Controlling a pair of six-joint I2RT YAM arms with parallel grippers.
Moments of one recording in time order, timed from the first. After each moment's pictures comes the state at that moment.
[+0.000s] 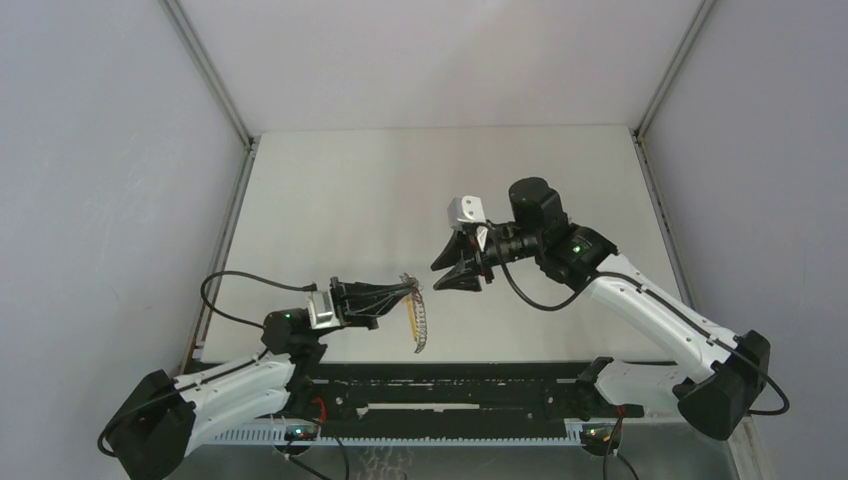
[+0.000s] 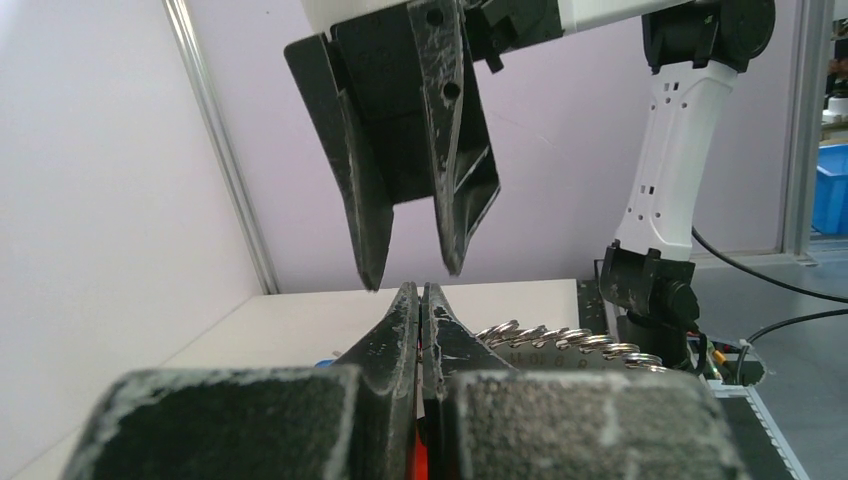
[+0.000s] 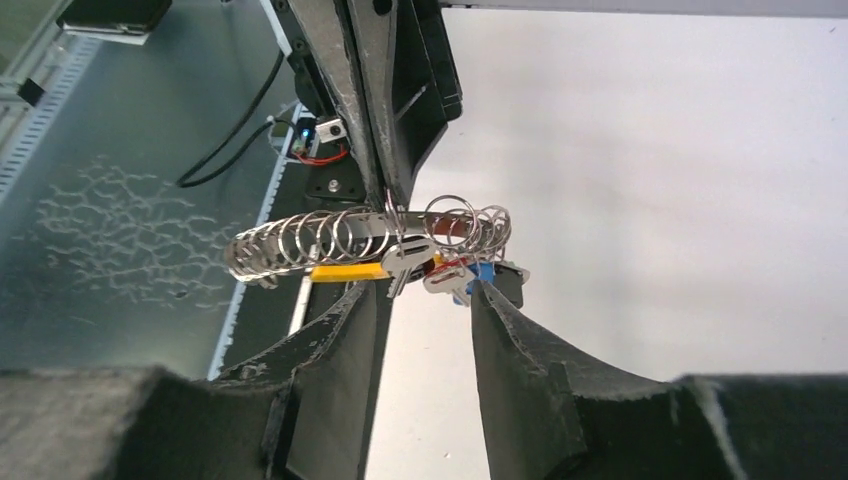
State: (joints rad) left arm -0.75 0.83 0.11 1.37 0.55 -0.18; right arm 0.72 1.17 1.13 -0.38 -0.94 -0.26
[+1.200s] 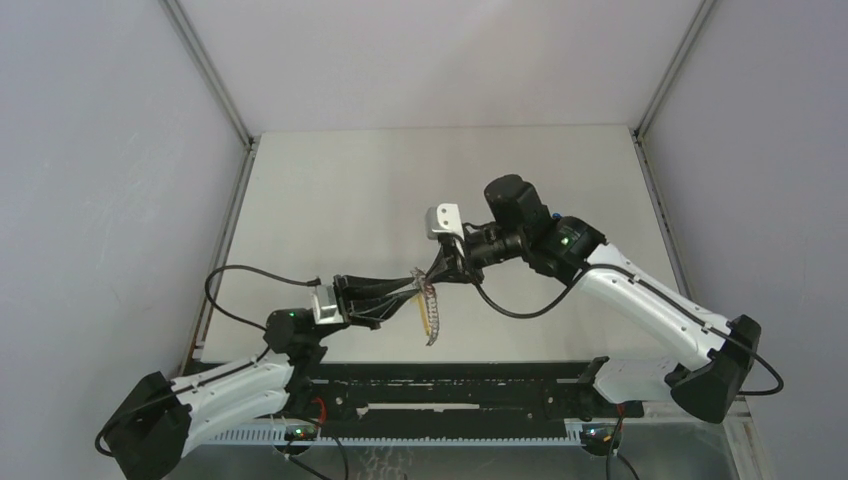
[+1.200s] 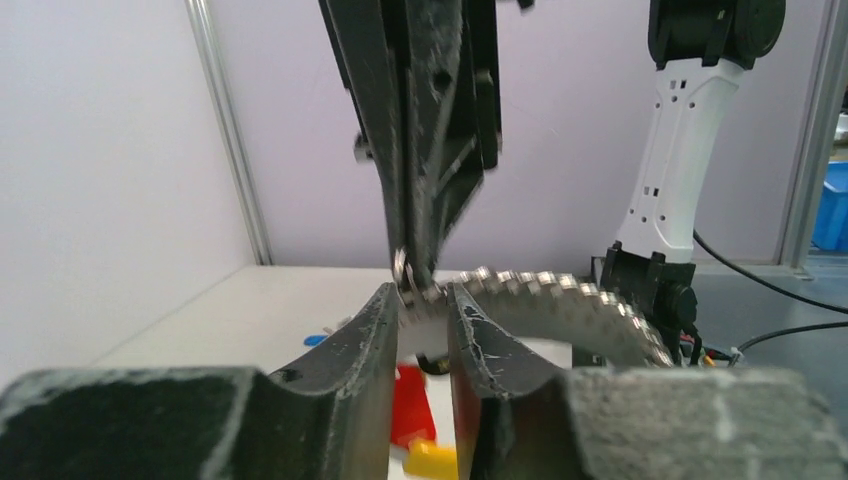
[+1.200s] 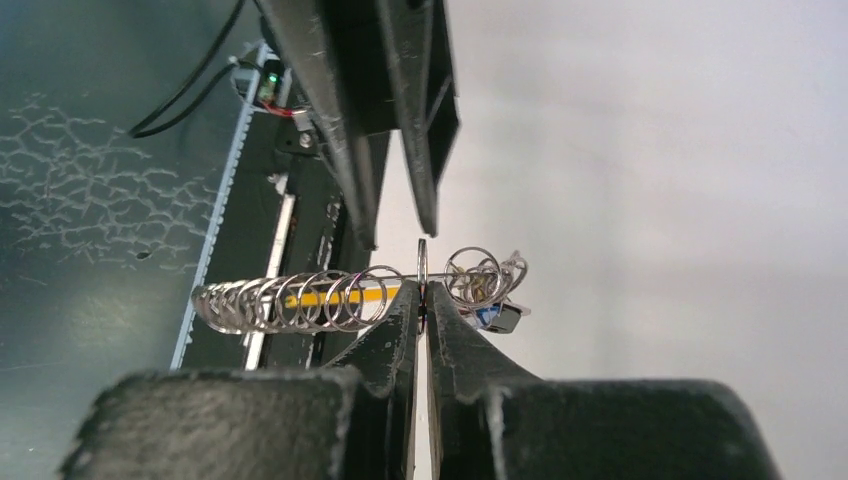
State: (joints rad) left arm -0.78 0.83 0.11 1.33 0.48 -0.20; right arm 0.82 1.24 1.22 -0.52 -0.82 -0.42
